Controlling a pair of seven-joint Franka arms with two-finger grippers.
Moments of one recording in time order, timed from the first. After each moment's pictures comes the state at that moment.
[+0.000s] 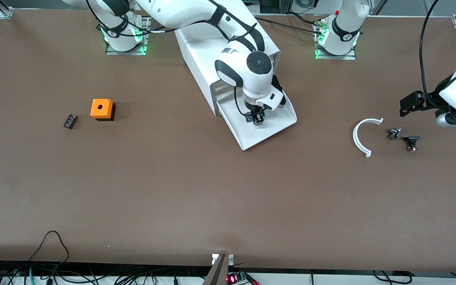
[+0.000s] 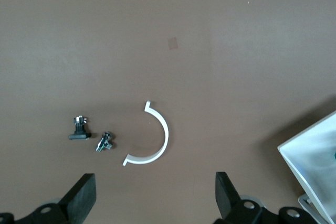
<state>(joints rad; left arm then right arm) -0.01 0.08 0.00 -1.59 0.04 1.66 0.04 0.85 0.88 0.14 -1.15 -0.11 2.06 -0.85</state>
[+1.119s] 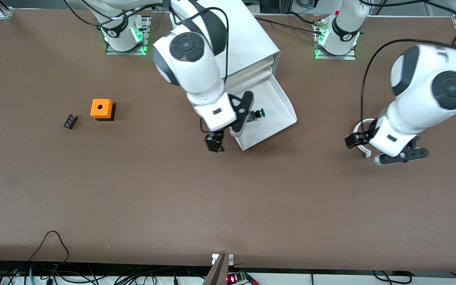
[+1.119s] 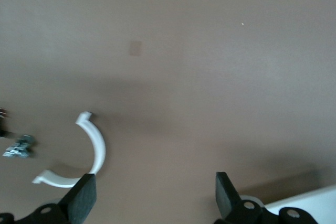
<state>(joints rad) -0.14 0.28 -0.06 -1.69 0.04 1.93 -0.45 0.65 0.64 0.03 -1.09 -0.03 2.01 -0.42</state>
